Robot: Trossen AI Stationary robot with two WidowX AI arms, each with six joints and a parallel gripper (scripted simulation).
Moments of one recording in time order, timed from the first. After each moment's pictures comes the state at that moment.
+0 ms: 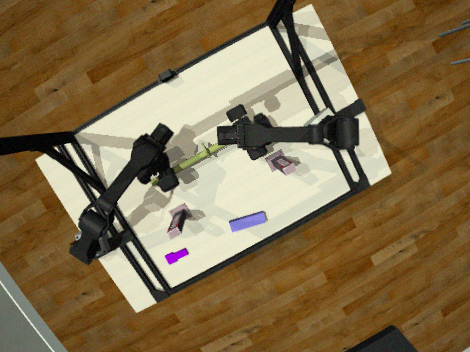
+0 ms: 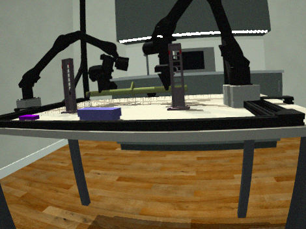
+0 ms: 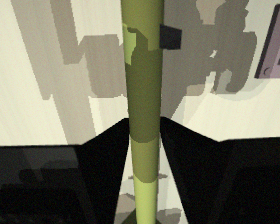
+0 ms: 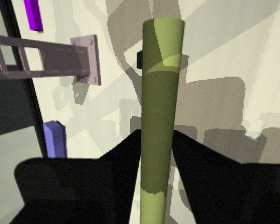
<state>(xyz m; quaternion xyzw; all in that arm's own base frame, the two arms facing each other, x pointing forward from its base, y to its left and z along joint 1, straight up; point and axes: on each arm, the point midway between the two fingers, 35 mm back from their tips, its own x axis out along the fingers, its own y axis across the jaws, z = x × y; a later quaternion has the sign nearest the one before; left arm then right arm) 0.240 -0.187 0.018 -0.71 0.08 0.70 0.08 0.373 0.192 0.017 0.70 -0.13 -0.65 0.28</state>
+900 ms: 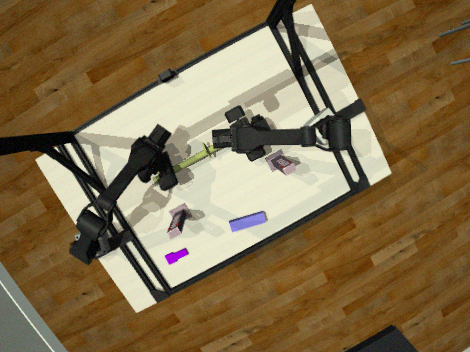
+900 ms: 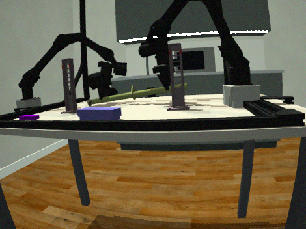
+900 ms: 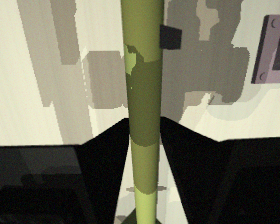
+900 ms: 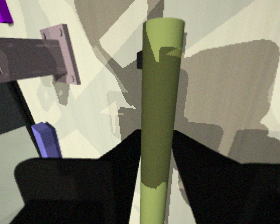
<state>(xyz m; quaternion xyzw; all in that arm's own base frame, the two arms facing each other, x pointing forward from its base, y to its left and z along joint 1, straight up) 0.242 -0.187 0.018 -0.67 0.08 0.73 0.08 0.373 0.192 -0.014 0.73 -0.13 -0.62 0.26</state>
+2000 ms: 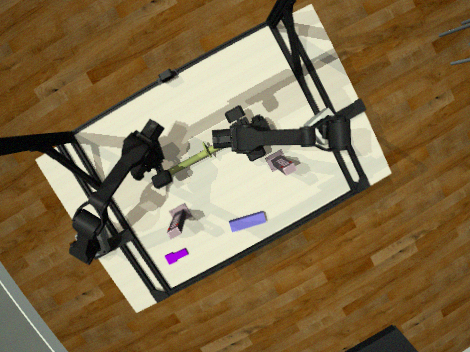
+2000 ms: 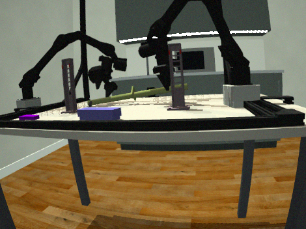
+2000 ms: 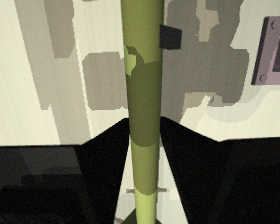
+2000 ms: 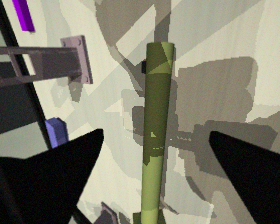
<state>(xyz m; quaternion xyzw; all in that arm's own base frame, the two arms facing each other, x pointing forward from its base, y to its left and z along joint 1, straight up) 0.242 -0.186 0.017 -0.67 0.08 0.73 0.08 0.362 0.209 0.016 0.73 -0.14 -0.62 0.27</state>
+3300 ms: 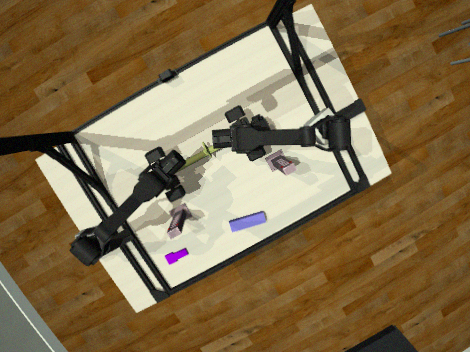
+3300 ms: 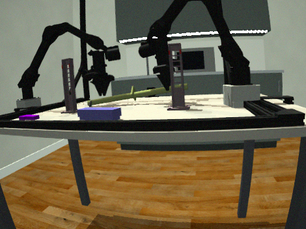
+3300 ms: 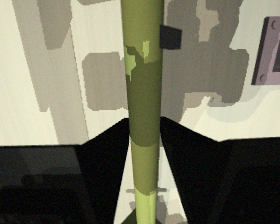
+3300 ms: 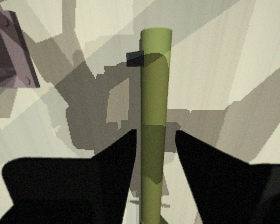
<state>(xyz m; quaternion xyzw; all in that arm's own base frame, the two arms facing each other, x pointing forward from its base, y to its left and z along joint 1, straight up) 0.241 -0.186 0.017 -0.67 0.07 0.73 0.08 0.376 0.181 0.014 0.74 0.04 -0.67 0.10</state>
